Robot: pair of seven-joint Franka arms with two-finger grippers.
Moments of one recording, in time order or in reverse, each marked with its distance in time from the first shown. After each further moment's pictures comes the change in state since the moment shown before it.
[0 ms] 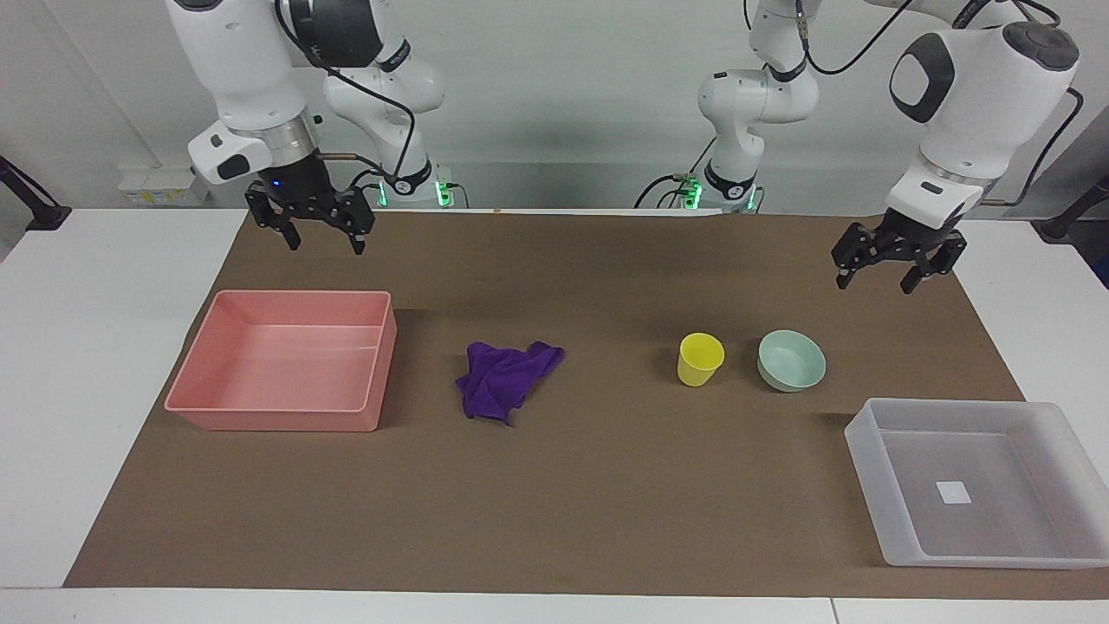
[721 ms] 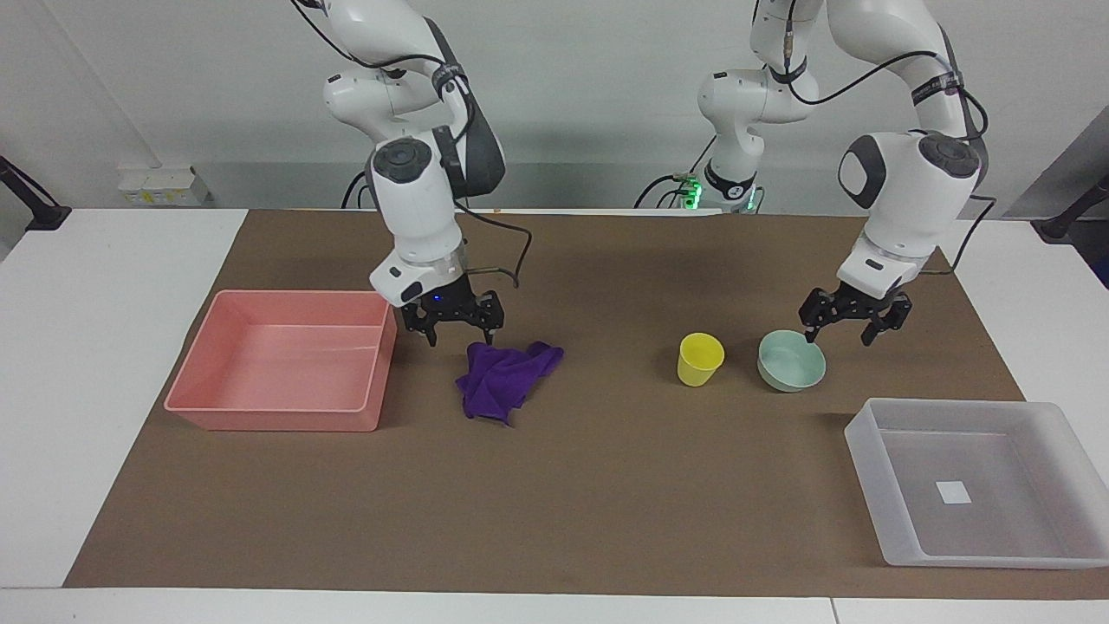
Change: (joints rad) left arm 0.024 0.035 0.003 -0.317 0.000 0.361 -0.070; right arm 0.158 0.245 0.003 -0.194 0.064 0.500 0.051
